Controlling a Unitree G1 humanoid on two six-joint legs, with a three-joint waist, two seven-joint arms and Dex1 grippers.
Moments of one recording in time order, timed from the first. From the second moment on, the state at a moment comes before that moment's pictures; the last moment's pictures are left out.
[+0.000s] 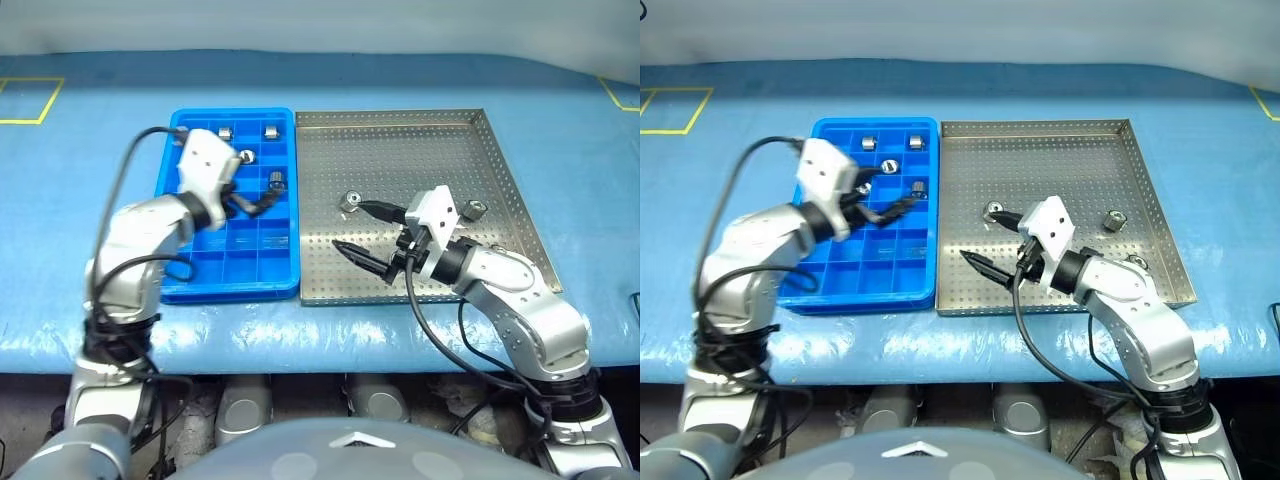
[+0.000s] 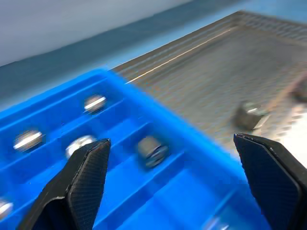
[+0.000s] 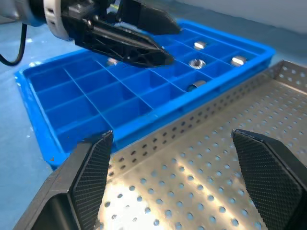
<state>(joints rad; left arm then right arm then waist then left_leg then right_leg) -0.47 0.39 -0.11 -0.29 -0.23 0.78 -0.63 -0.09 -0.55 0.07 -0.52 0.45 0.57 0.64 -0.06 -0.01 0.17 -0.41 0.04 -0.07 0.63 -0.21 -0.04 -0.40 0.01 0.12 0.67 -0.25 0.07</state>
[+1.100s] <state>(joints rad) -0.89 0.23 -0.36 0.66 0.11 0.49 -0.71 0.05 -0.54 0.02 -0.63 0.40 0.58 0.52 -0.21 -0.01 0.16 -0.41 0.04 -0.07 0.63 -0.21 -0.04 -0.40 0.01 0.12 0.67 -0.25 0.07</state>
